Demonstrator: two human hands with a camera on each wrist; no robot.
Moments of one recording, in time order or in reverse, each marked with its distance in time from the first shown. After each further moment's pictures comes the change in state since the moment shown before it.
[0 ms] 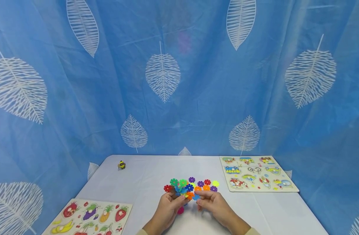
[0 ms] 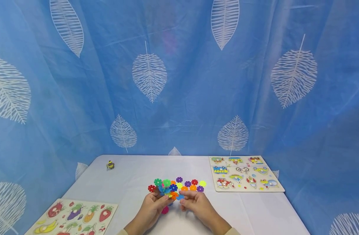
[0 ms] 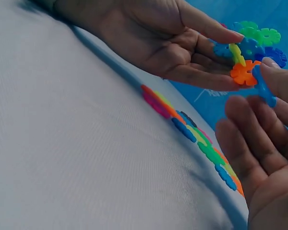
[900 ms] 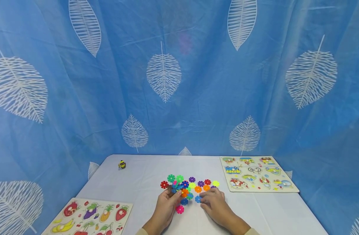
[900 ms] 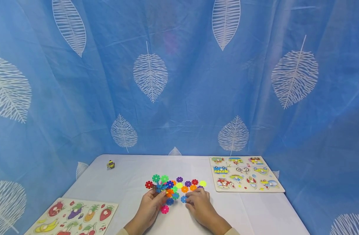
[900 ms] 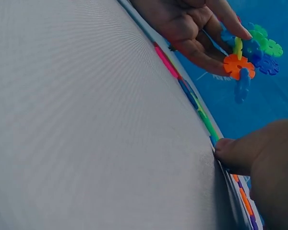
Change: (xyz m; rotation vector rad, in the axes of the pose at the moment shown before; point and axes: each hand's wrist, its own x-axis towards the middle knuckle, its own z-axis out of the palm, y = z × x) left_hand 0.004 -0.002 0.000 0.155 0.267 0.039; right_hand 0.001 0.012 -0.003 -1.084 0.108 -0.279
